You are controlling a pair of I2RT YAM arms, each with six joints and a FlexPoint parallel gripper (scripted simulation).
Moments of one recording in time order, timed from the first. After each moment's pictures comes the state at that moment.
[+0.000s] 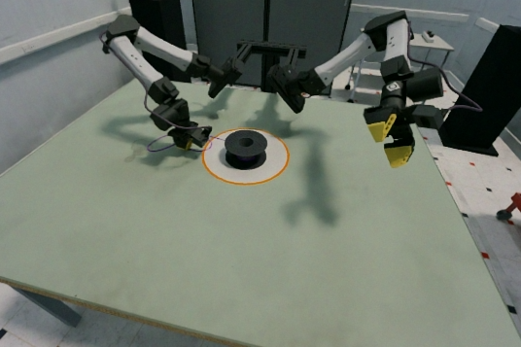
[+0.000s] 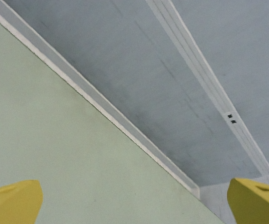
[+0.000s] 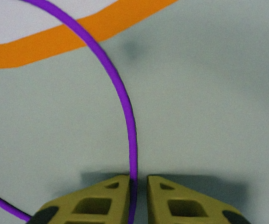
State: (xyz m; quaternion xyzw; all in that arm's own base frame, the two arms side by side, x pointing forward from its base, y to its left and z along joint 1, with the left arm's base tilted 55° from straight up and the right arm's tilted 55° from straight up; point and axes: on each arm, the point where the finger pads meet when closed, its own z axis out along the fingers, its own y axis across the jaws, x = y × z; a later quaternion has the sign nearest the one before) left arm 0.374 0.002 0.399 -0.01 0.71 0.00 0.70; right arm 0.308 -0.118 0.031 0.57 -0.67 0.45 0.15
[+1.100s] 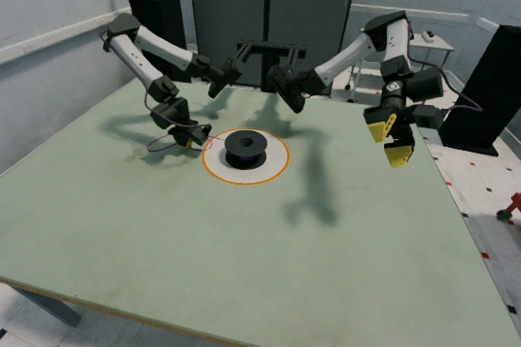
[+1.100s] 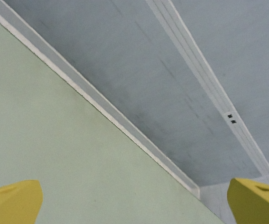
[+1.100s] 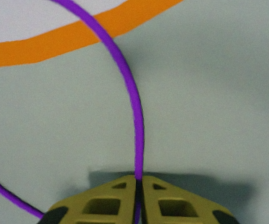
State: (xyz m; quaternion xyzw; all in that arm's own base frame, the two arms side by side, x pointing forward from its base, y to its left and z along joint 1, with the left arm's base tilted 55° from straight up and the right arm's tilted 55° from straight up) left arm 0.374 0.002 0.399 -0.01 0.71 0.00 0.70; right arm 0.301 -0.119 0.030 0.57 -0.68 0.44 0.14
